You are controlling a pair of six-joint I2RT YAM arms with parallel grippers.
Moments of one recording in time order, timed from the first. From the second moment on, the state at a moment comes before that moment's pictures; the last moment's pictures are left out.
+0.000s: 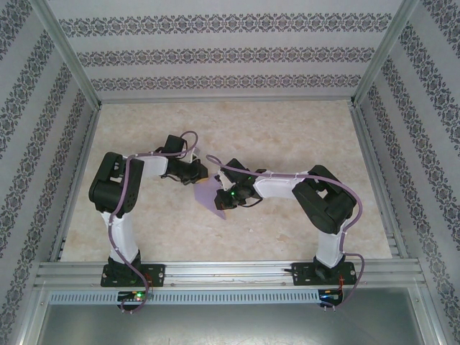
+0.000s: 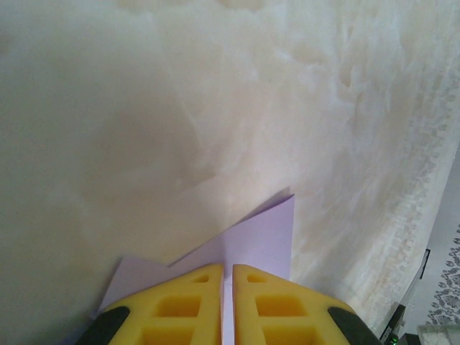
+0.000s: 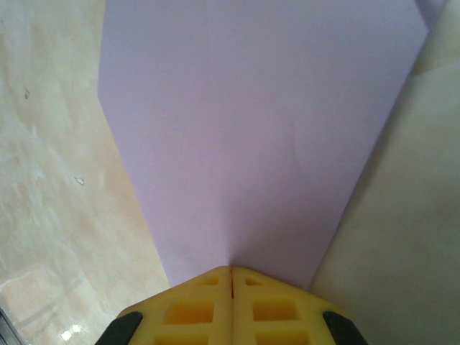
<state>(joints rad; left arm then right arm) -0.23 1.97 1.07 -0.20 0.69 -0.55 0.78 1.89 1.03 -0.27 -0.43 0.52</state>
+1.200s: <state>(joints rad) -0.15 1.71 0.93 -0.10 0.73 -0.55 0.77 1.85 0.97 -0.22 -0.44 0.55</state>
